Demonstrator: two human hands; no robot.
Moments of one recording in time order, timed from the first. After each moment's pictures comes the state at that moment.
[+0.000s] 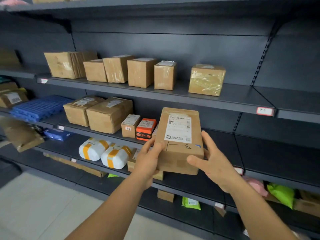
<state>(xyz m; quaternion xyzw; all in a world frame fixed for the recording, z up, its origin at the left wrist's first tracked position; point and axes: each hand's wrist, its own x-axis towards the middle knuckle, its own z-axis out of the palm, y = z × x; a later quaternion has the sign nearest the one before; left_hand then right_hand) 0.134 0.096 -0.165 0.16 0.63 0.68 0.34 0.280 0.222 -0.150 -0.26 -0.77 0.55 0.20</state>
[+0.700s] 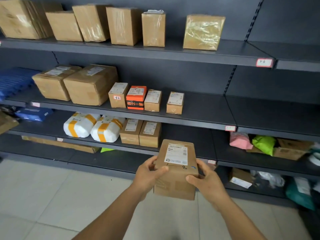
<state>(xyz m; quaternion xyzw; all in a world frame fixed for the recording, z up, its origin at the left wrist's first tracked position) 0.144 0.033 -0.310 0.22 0.70 0.54 0.42 0.312 0.140 -0.315 -0.46 -0.65 0.58 0.17</state>
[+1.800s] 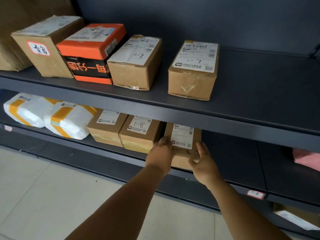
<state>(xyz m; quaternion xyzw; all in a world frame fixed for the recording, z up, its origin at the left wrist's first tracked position) -0.012 0.347 -0.577 0.44 0.87 0.11 0.19 0.117 0.429 -0.581 -0.46 -0.80 0.40 0.01</state>
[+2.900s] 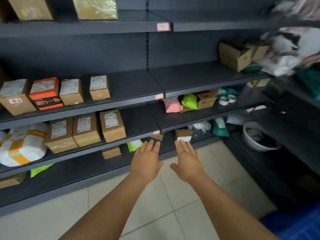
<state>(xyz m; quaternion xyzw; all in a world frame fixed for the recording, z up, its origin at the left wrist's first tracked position) 0.261 0.091 -0.334 0.71 0.69 0.04 0.13 0.408 0.112 -0.333 -0.63 -0.75 0.19 0.00</state>
